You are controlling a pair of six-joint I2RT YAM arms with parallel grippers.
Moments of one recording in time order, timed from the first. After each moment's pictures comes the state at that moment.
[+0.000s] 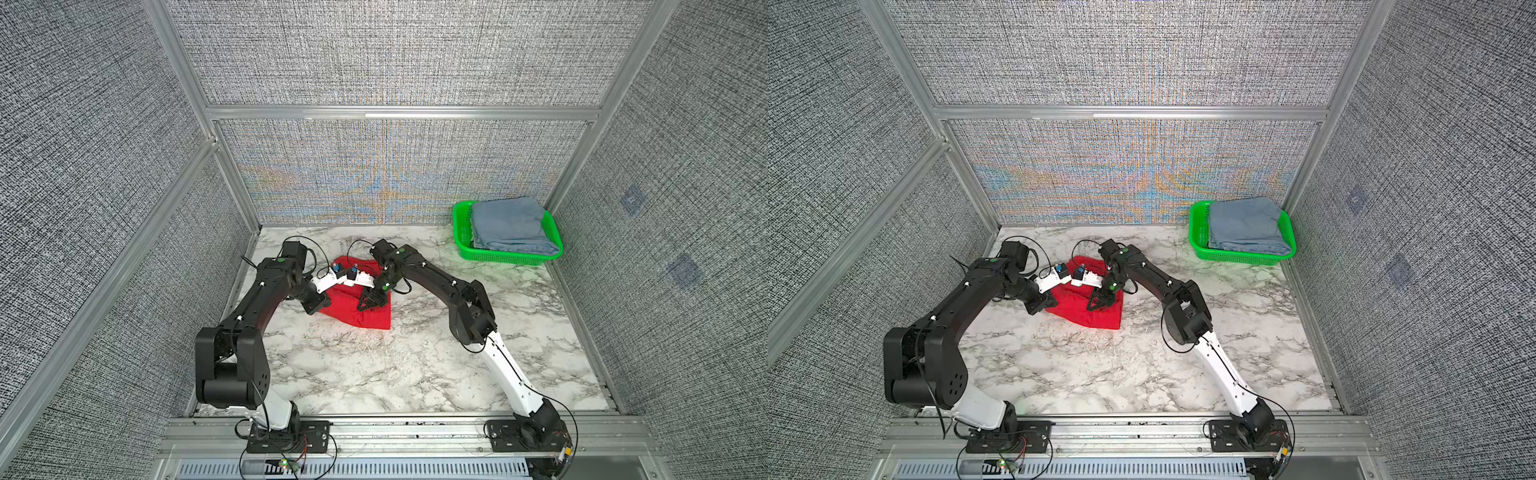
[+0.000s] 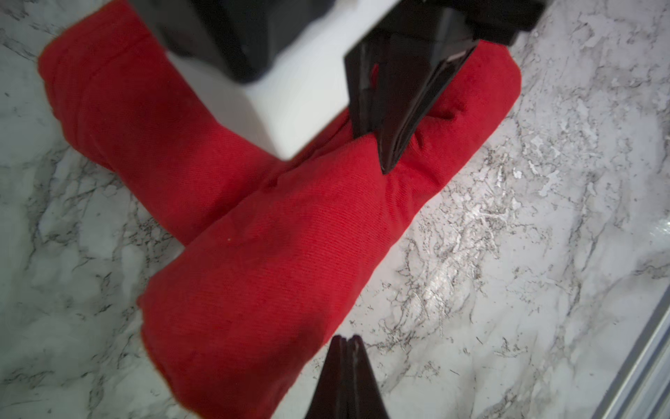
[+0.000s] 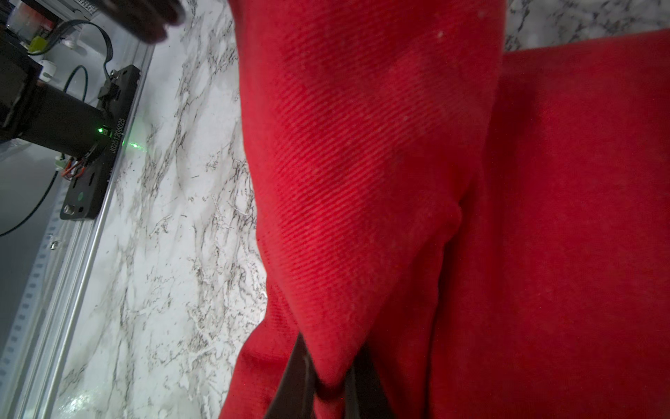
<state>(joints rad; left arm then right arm) -0.10 1.60 1.23 -0.95 0.40 0.88 0.68 2.64 2.41 -1.09 -0.80 -0.70</state>
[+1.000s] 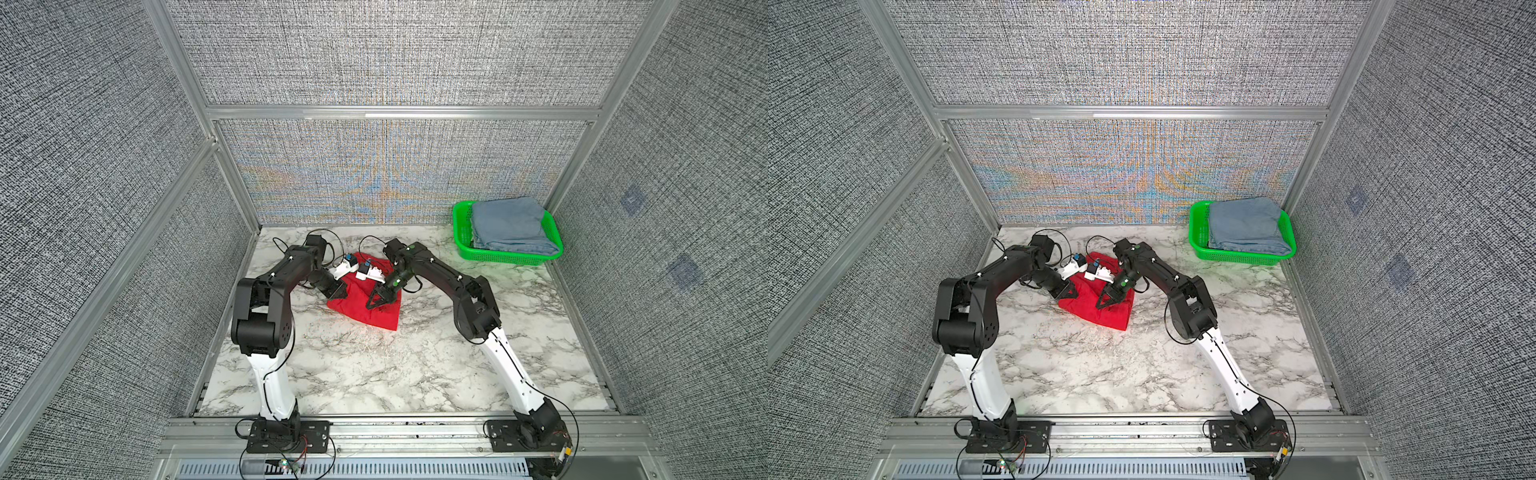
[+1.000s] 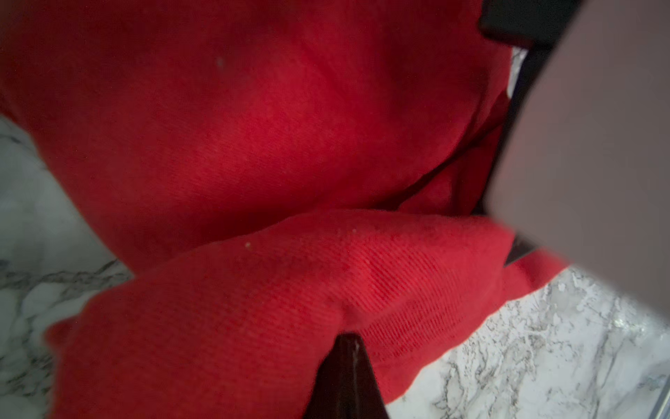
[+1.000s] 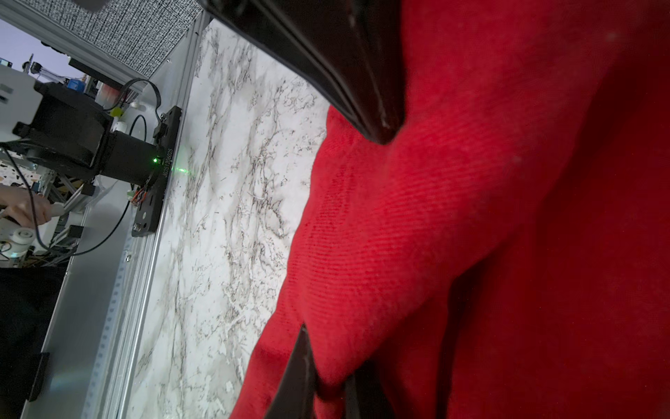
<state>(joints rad) -0.16 1.97 1.45 -0.88 0.49 0.67 0.62 2.65 2.38 -1.16 -0.94 -0.67</state>
